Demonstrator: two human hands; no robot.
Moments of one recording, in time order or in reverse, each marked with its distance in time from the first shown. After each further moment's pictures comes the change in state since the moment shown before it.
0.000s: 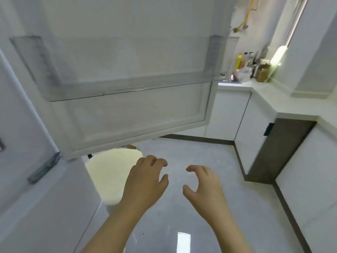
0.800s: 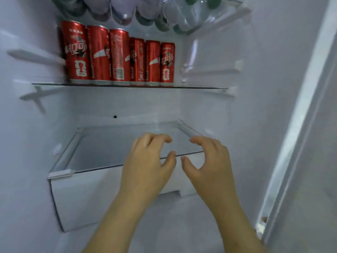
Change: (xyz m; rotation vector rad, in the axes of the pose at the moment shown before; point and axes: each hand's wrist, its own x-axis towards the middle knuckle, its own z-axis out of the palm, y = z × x) left_hand -0.106 -0.219 -0.285 0.461 0.890 -0.663; right_hand 0.063 -0.419 0.156 0.664 -0.067 -1.039
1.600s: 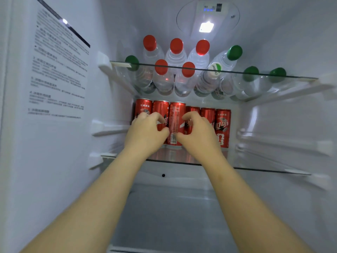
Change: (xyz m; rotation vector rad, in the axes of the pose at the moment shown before) left_hand 0.185 -0.058 -0.094 0.281 0.231 -0.217; right_hand 0.207 -0.097 0.077 0.247 -0.245 -0.196
